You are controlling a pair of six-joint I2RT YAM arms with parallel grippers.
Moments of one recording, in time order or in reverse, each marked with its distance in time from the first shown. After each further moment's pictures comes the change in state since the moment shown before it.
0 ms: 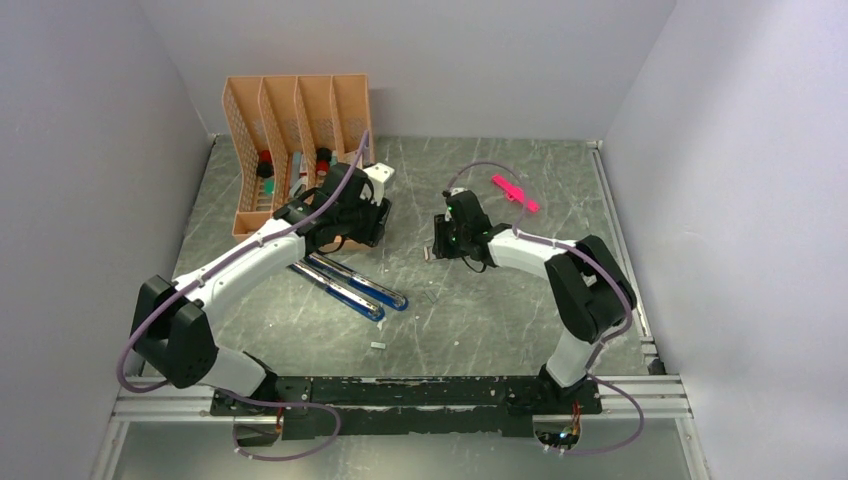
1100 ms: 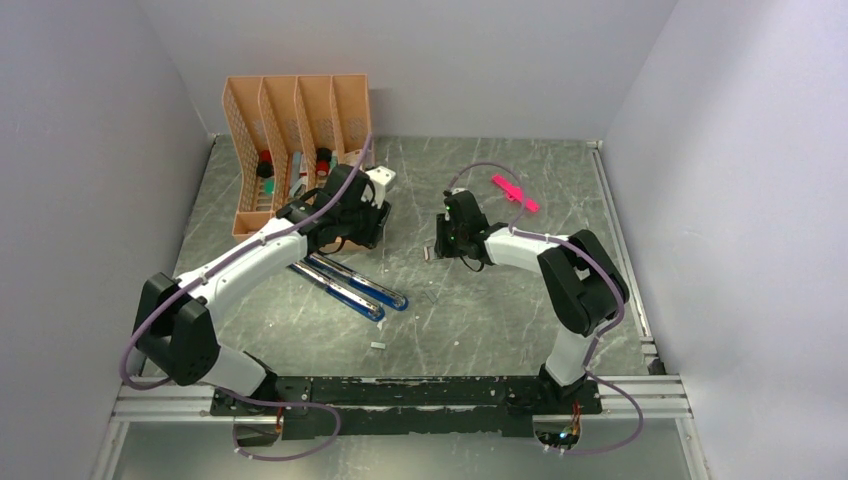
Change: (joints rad) left arm 0.000 0.013 0.000 -0.022 -0.001 0.016; right arm -0.007 0.066 0.023 0.024 0.032 0.037
